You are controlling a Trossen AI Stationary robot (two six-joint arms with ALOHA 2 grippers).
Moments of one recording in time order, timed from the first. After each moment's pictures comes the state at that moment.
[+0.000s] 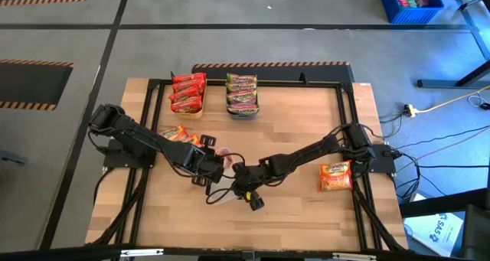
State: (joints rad) left arm -0.34 1.58 1.10 -0.89 -0.44 -0.09; right arm 0.27 2.08 1.40 -0.17 -0.14 -0.16
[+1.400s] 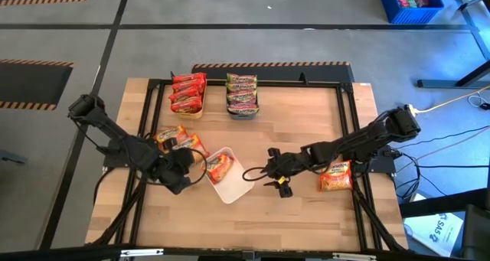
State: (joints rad) left arm -0.60 1.26 0.88 -1.04 -0.53 -0.96; right arm 0.27 1.57 0.83 0.01 -0.02 0.05
